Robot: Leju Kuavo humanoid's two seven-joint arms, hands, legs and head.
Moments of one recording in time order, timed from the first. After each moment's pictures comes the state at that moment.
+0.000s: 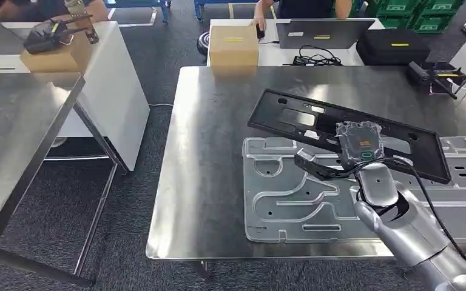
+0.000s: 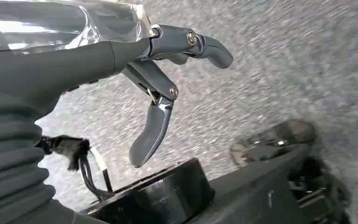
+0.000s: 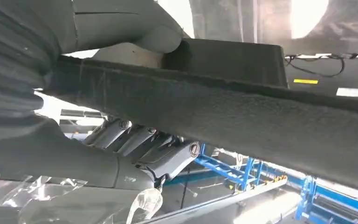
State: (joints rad) left arm -0.14 -0.01 -1.15 -0.22 0.57 0.37 0.07; right arm -1.08 -0.39 0.95 -1.46 1.15 0.02 0.48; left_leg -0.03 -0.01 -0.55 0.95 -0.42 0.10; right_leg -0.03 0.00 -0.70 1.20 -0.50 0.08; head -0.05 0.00
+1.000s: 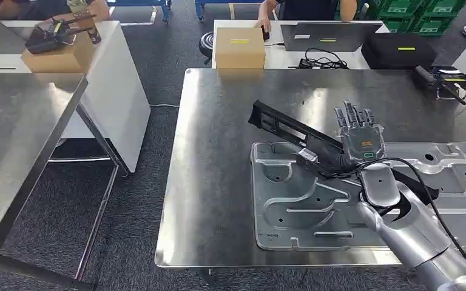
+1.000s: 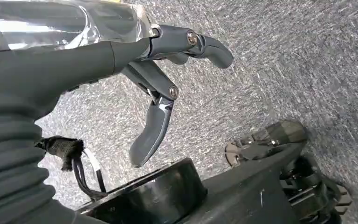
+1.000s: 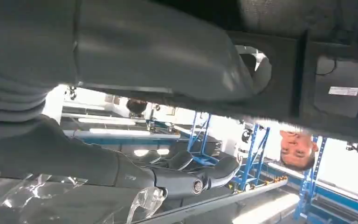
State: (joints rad) left arm -0.15 -0.01 -1.15 -0.22 0.56 0.39 0.07; right arm -1.08 -0.40 0.94 -1.46 1.14 0.02 0.49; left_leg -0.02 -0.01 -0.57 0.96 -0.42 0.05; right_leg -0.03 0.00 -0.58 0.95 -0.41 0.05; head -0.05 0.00
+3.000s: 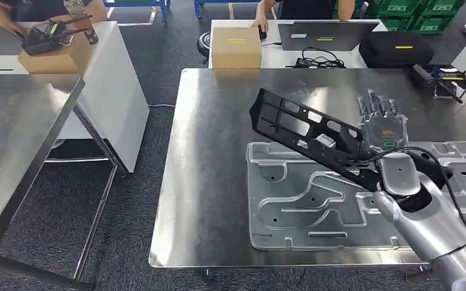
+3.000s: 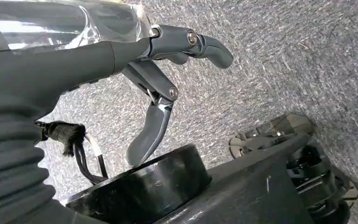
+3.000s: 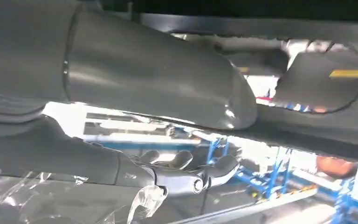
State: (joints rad) left arm -0.14 -0.02 -1.15 -0.22 0.56 0.37 0.09; right arm -1.17 -0.45 0.92 -1.49 1.08 0.09 0.52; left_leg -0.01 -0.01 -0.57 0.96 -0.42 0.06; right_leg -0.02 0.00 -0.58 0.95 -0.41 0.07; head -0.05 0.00
